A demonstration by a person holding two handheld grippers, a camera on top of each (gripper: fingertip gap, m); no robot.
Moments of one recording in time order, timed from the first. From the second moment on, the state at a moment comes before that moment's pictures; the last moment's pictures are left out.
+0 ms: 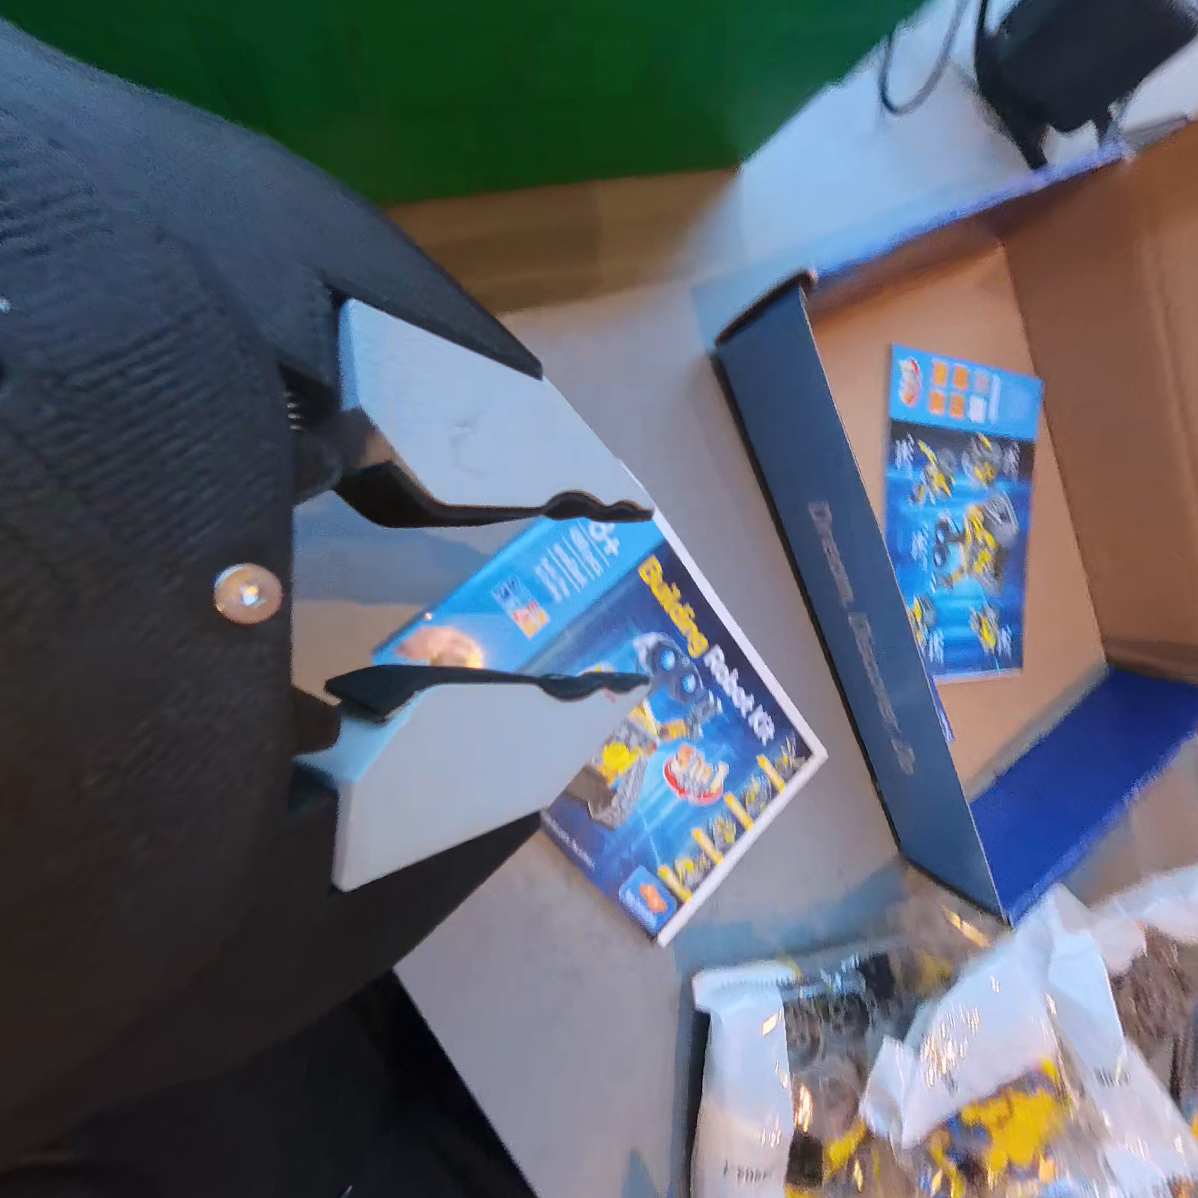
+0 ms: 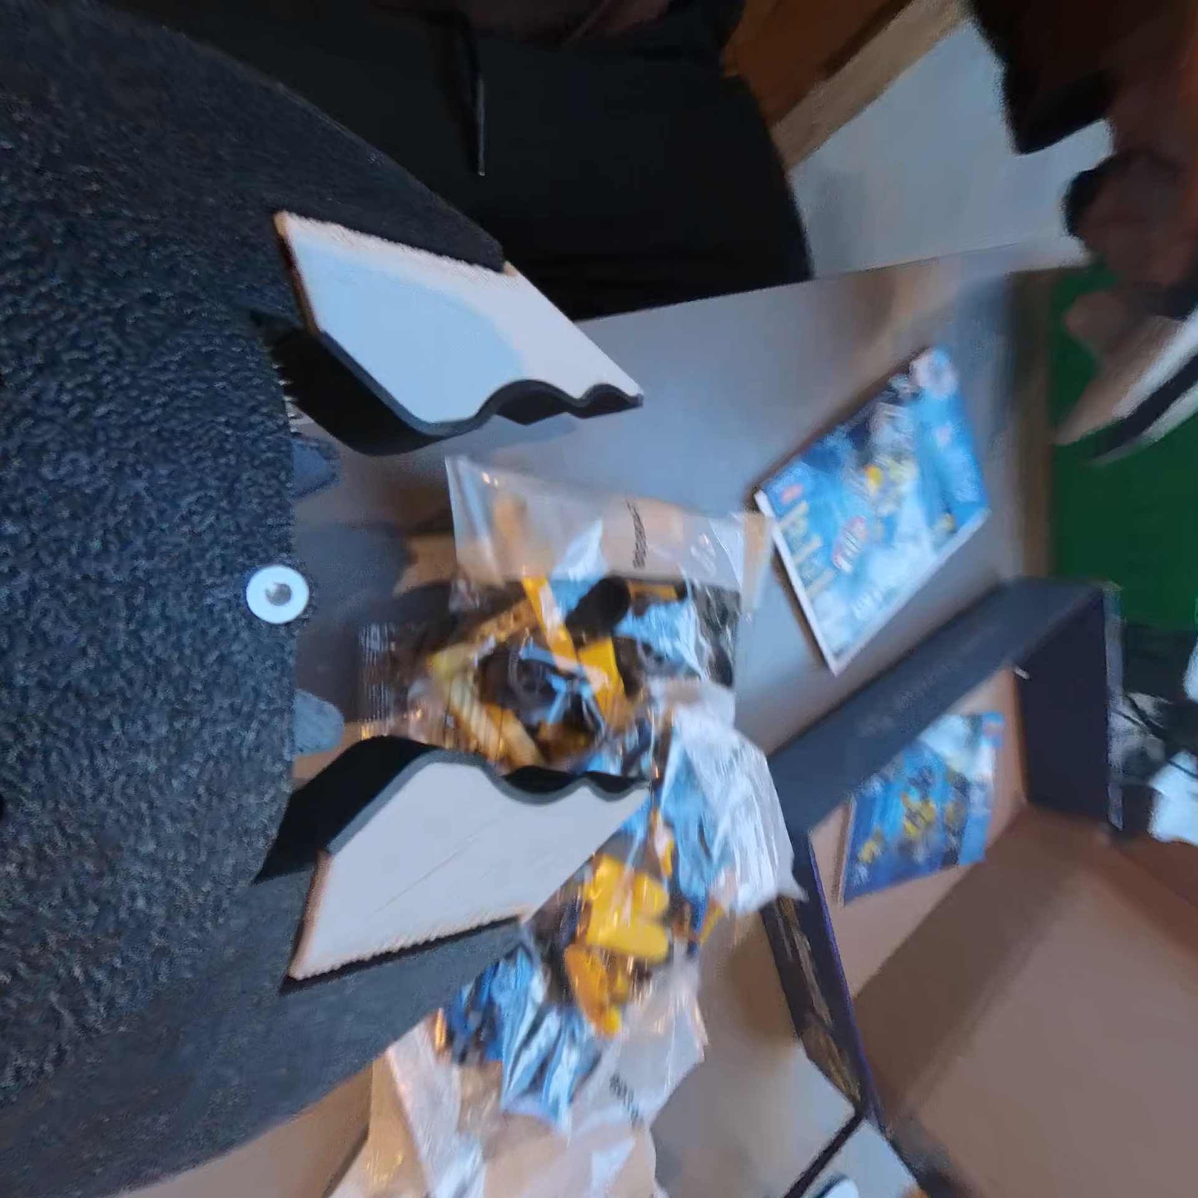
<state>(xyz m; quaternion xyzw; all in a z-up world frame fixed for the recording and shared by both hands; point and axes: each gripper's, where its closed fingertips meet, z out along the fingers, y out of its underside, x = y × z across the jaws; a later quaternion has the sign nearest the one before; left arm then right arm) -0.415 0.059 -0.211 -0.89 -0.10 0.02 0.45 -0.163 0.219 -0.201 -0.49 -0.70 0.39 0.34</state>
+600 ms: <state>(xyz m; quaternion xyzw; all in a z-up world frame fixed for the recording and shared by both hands) -0.368 0.080 -0.260 -0.92 0.02 0.02 0.39 -0.187 0.326 -0.252 -0.60 -0.66 0.19 0.41</state>
